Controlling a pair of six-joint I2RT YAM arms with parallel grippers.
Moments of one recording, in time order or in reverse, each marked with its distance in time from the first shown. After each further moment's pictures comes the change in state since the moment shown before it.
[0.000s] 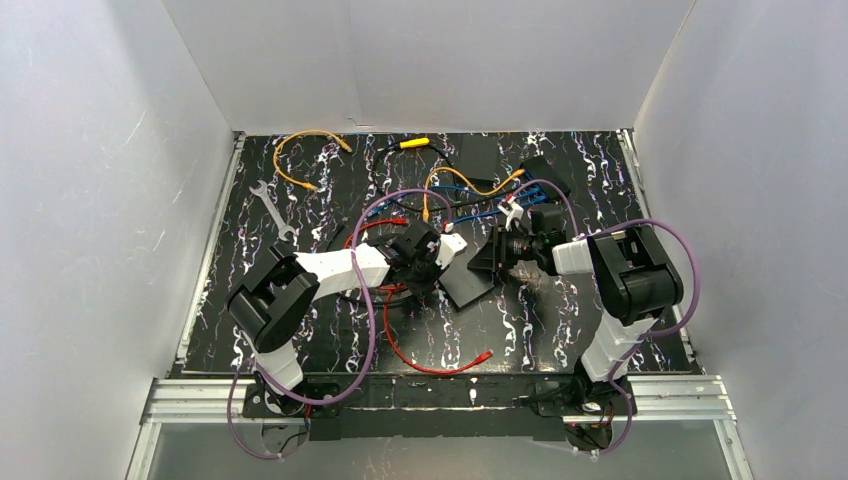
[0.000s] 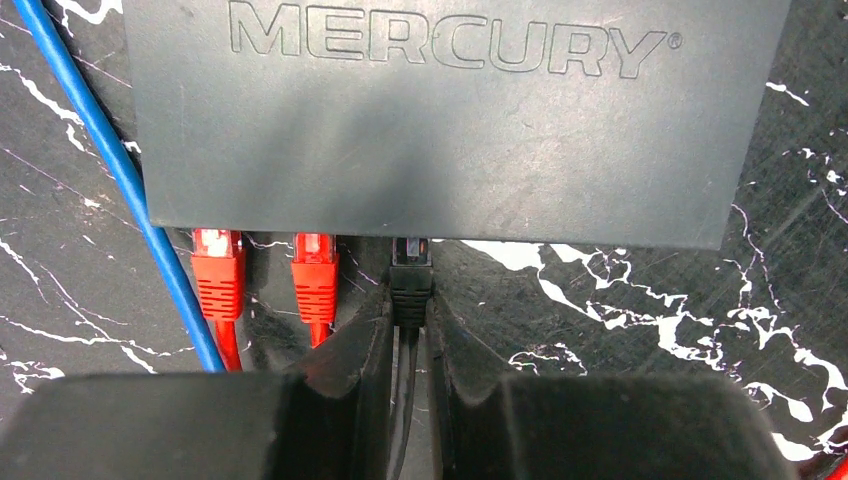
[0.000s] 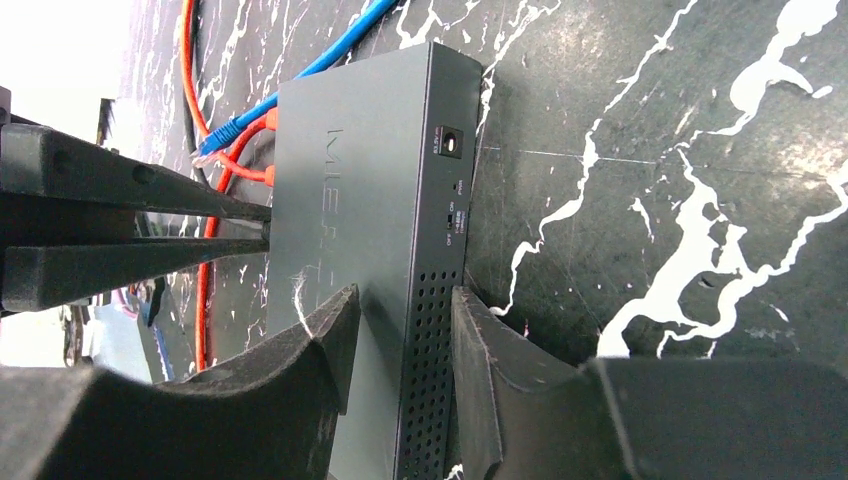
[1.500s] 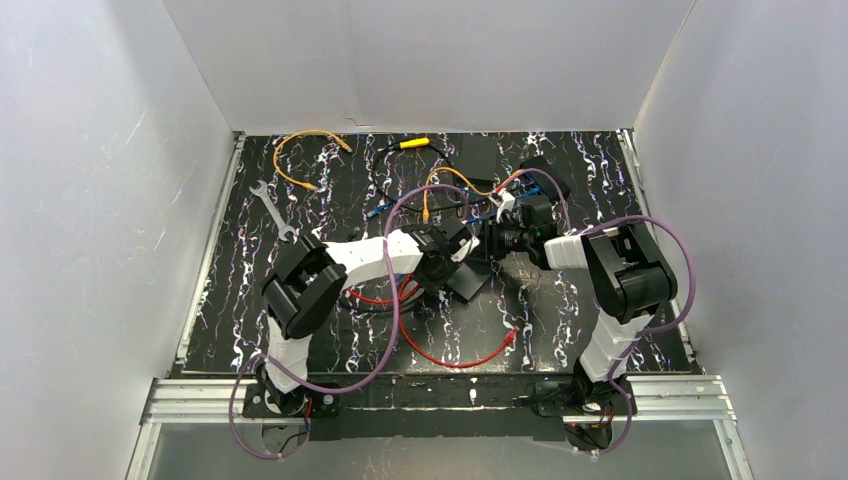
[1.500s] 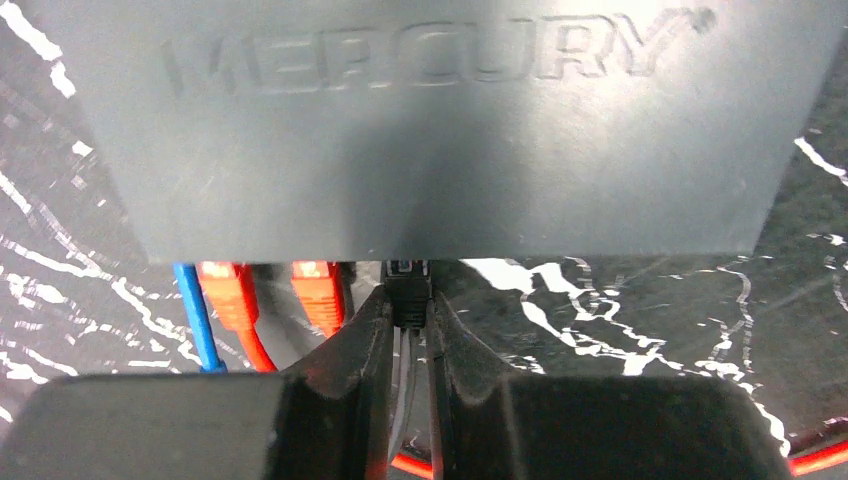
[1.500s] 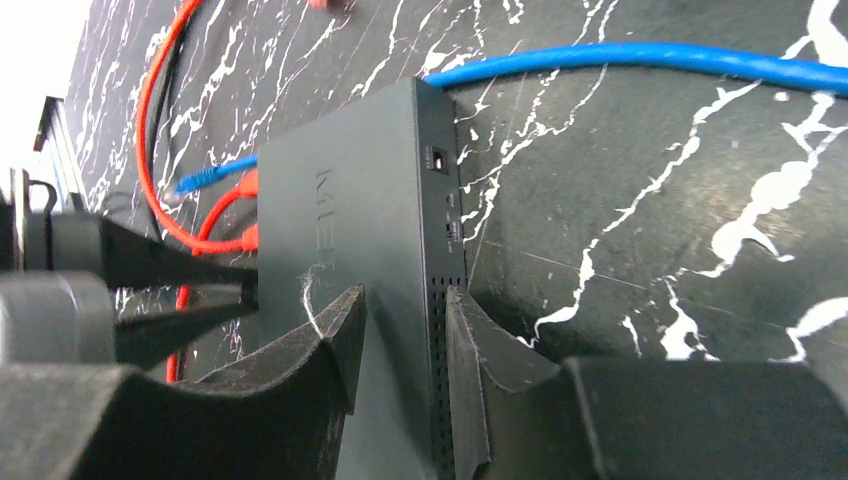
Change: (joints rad) left arm -0.086 0.194 0.338 -0.383 -0.206 -0.165; right arm 0.049 0.021 0.068 0.038 0.072 -0.046
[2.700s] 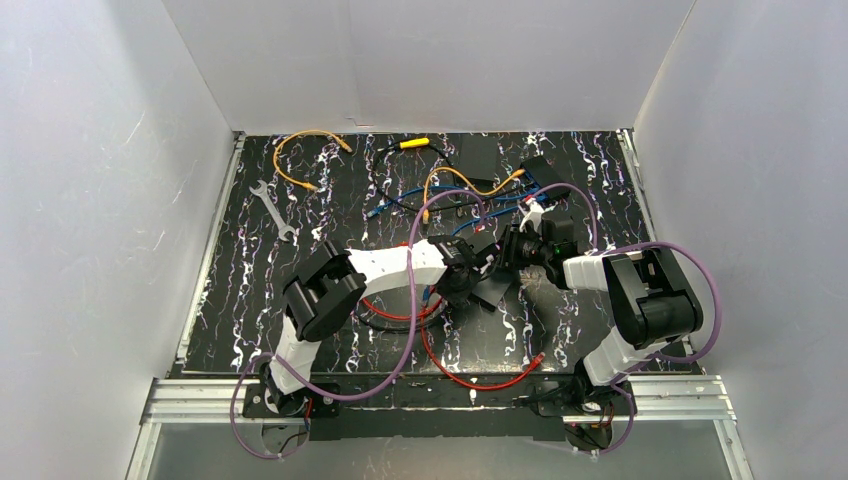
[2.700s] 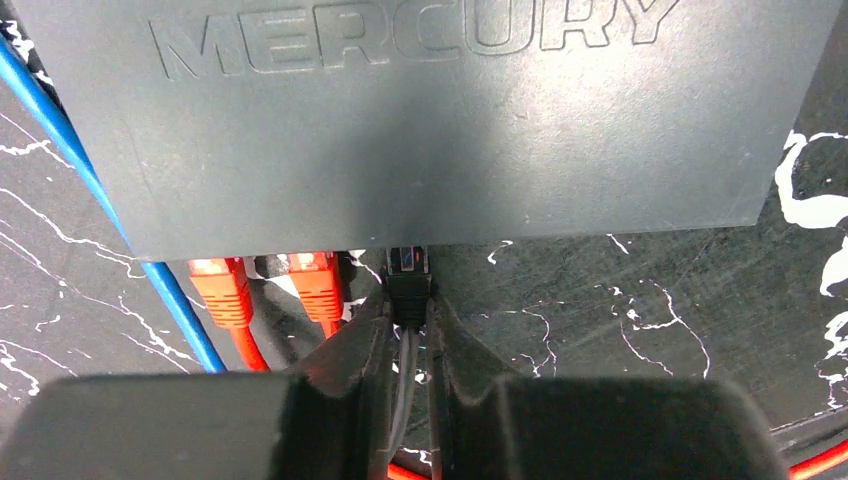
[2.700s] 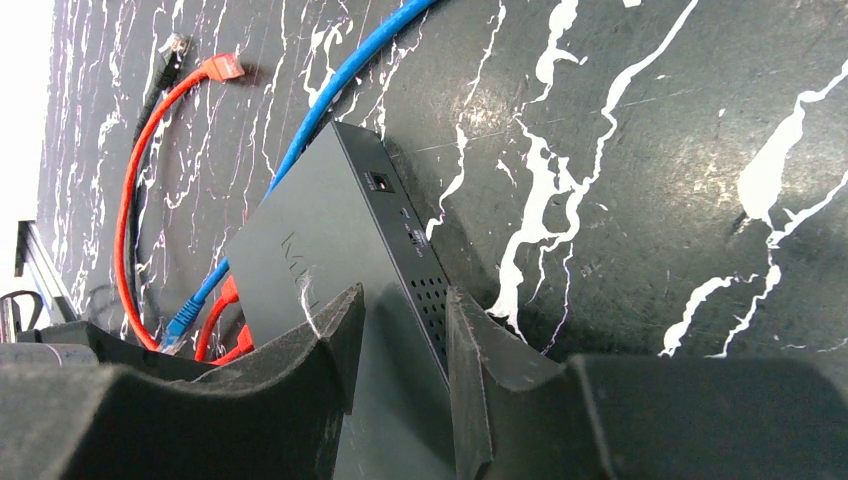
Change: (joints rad) left arm -0.124 0.074 0.095 -0.034 -0.013 -0.265; right arm -0.068 -0.178 -0.192 0.027 0.191 0.127
